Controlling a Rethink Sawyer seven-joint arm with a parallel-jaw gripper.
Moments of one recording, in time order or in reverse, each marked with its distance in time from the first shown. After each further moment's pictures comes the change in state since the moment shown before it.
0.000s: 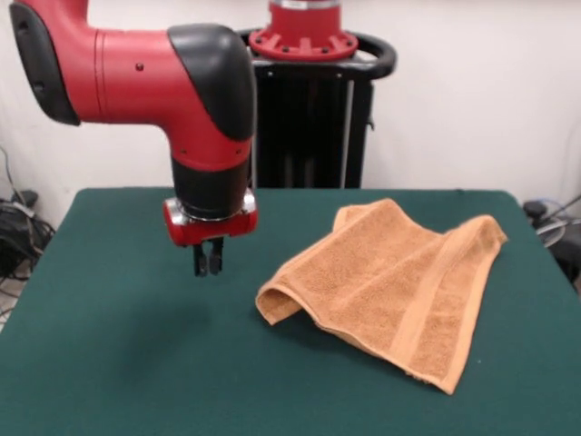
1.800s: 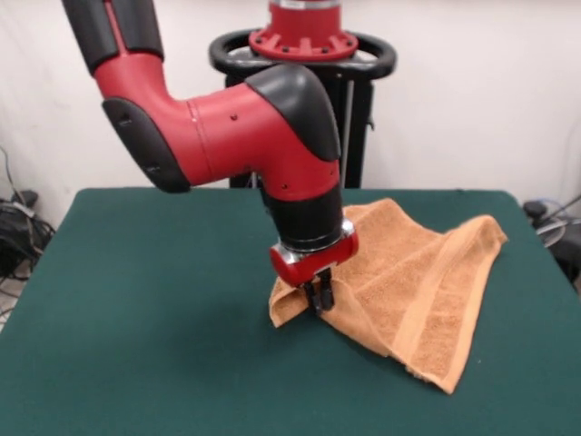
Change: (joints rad) arm -0.037 0.137 0.217 0.072 -0.077 -0.167 0.000
